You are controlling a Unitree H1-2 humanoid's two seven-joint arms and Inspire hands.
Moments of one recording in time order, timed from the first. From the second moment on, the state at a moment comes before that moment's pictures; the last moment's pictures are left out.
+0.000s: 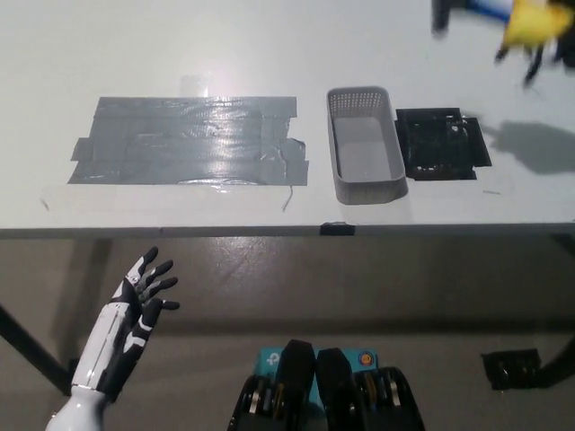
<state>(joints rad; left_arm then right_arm) 0.04 0.20 -0.02 -0.20 0.07 -0.08 -0.10 -1.30 -0.60 0.41 0.89 -0.38 0.40 1.15</state>
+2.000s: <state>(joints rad) 0.07 0.21 0.00 -0.23 0.05 -0.08 -0.10 -1.21 -0.46 -0.04 1.25 -0.31 0.31 0.52</state>
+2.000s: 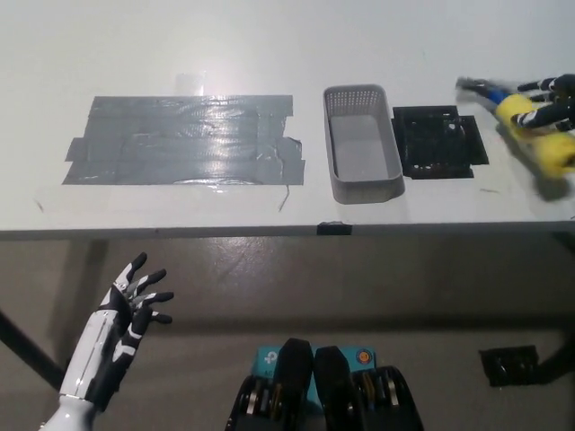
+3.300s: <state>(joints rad) 0.06 0.21 0.00 -0.22 0.07 -0.07 -0.10 -0.68 -0.35 -0.07 0.42 -0.24 0.12 0.26</state>
